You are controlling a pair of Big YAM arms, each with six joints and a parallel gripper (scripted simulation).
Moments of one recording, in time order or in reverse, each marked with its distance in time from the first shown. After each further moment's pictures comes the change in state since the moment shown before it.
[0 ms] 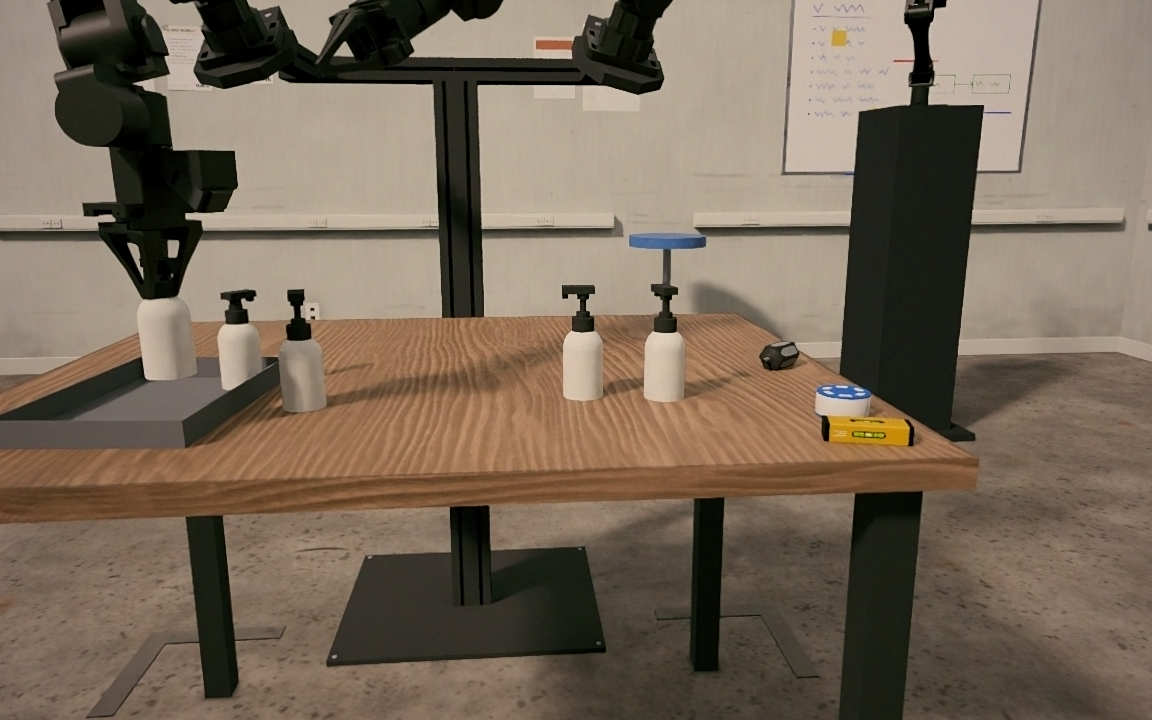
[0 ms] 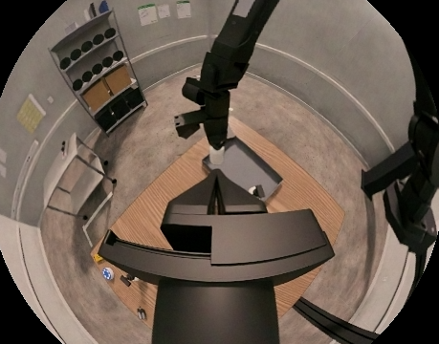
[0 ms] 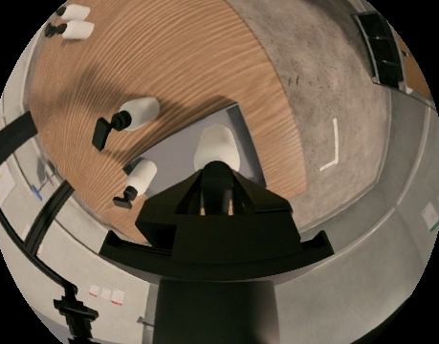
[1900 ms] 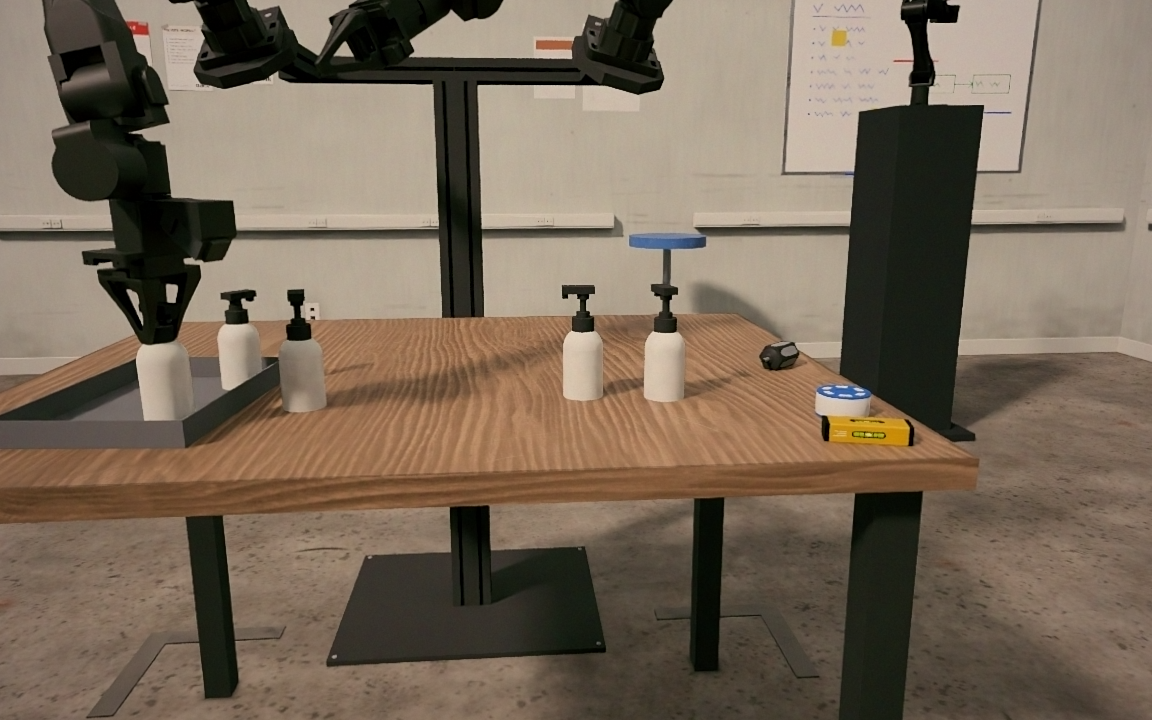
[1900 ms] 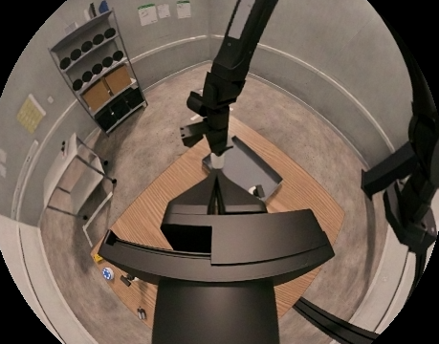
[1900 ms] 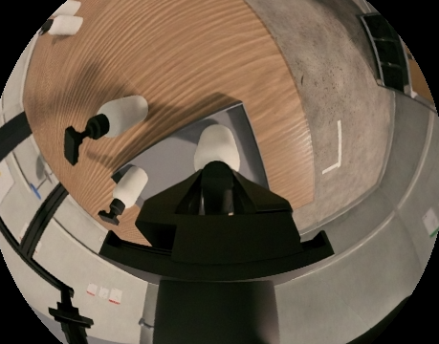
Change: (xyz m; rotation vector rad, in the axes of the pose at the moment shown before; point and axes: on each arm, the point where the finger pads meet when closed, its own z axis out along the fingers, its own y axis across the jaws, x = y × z) left arm 0.000 0.000 0.000 0.000 0.000 0.000; right arm 0.005 -0.004 0.048 -0.009 0.008 -0.011
